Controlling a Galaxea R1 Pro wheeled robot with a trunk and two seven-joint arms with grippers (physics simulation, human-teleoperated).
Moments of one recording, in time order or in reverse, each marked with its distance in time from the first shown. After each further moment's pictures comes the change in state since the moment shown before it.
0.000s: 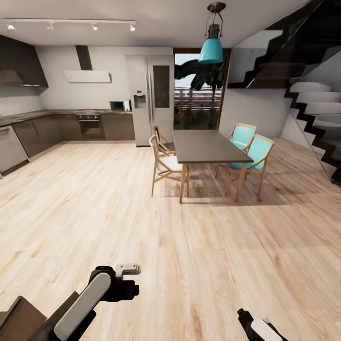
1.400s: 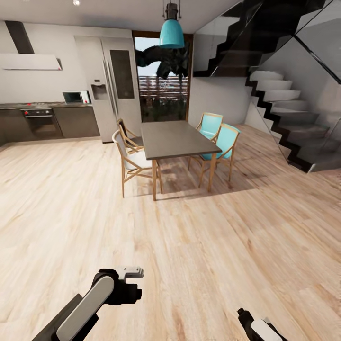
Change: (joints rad) left arm 0.000 -0.001 -0.045 0.000 -0.006 -0.001 0.001; right arm 0.000 0.000 0.000 0.002 0.002 -0.007 0.010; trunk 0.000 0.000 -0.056
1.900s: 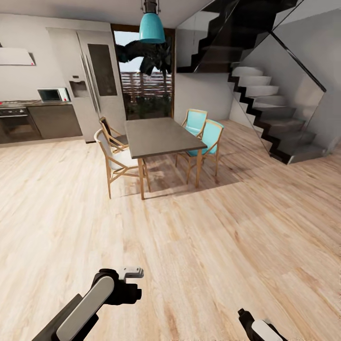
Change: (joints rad) left arm 0.000 0.000 0.000 0.000 0.000 0.000 0.000; right arm 0.000 -0.001 -0.001 0.006 -0.001 -0.003 0.004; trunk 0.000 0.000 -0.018
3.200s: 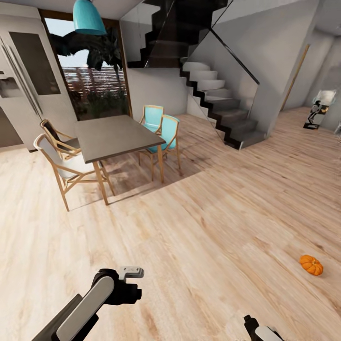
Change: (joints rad) left arm 0.000 0.000 0.000 0.000 0.000 0.000 0.000; right arm 0.000 -0.001 0.003 0.060 -0.082 -0.062 0.005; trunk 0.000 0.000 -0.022
